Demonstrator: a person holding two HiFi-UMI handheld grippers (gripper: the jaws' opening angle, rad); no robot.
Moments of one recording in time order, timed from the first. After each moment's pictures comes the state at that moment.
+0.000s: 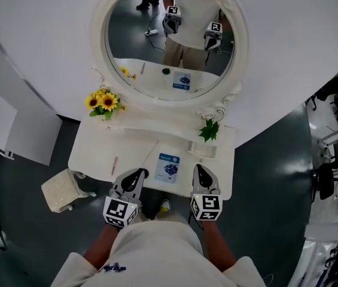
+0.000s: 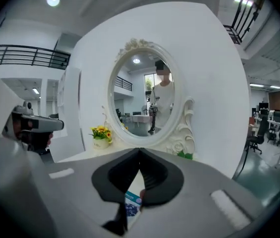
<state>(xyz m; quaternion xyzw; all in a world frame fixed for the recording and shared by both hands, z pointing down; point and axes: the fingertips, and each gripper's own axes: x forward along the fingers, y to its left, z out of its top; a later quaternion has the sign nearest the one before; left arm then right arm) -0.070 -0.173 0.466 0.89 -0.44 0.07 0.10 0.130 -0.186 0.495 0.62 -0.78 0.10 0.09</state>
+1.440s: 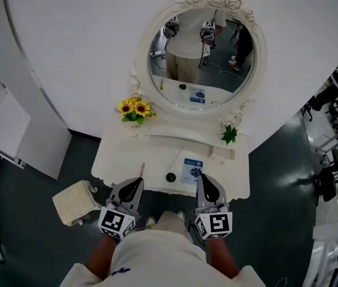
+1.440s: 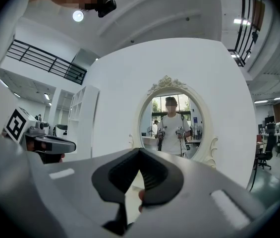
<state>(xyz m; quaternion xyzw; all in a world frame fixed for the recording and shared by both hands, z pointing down) -0.234 -0.104 0.408 0.91 -0.42 0.02 0.05 -0.049 -0.100 0.373 0.60 -0.80 -0.01 0.01</state>
